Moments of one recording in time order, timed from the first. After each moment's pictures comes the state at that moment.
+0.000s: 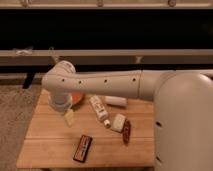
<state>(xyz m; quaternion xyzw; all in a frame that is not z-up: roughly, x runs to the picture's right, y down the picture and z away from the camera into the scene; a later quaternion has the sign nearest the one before) -0.216 0.130 0.686 -0.28 -0.26 -0.38 0.85</state>
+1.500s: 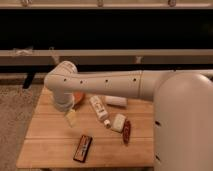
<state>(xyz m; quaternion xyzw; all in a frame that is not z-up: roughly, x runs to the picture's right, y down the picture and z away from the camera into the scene) -0.193 0.132 0.704 -0.30 -0.24 -0.35 0.86</state>
